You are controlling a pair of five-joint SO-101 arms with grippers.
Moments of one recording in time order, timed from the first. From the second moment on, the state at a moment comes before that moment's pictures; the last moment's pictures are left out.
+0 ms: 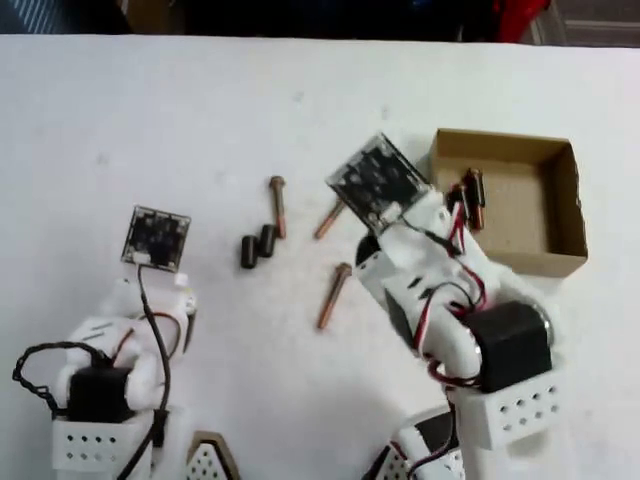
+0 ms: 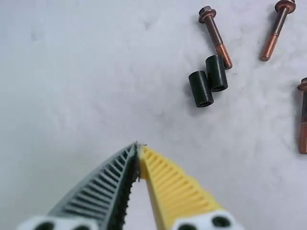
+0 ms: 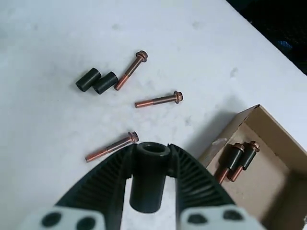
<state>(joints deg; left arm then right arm) -4.4 -81.6 67.2 72.0 -9.6 -22.5 -50.2 15.0 88.0 26.2</state>
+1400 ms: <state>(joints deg) 21.2 -12.7 23.1 78.3 -9.4 -9.3 -99.6 75.5 61.8 26.2</state>
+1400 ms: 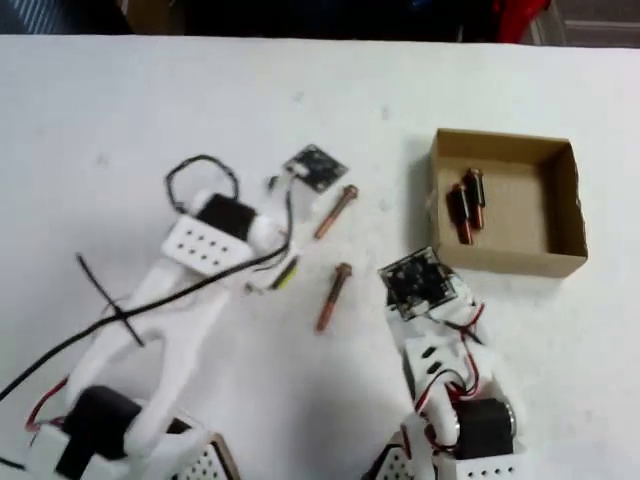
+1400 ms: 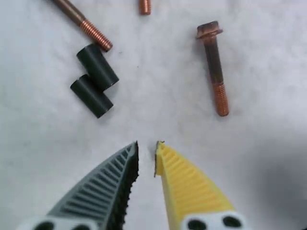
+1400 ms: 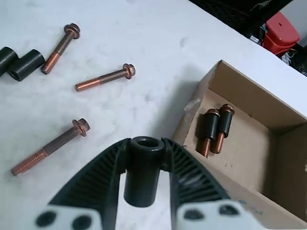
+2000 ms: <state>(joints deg) 30.1 13.6 4.3 78.2 13.3 -6.6 -102.5 80.0 61.6 26.2</state>
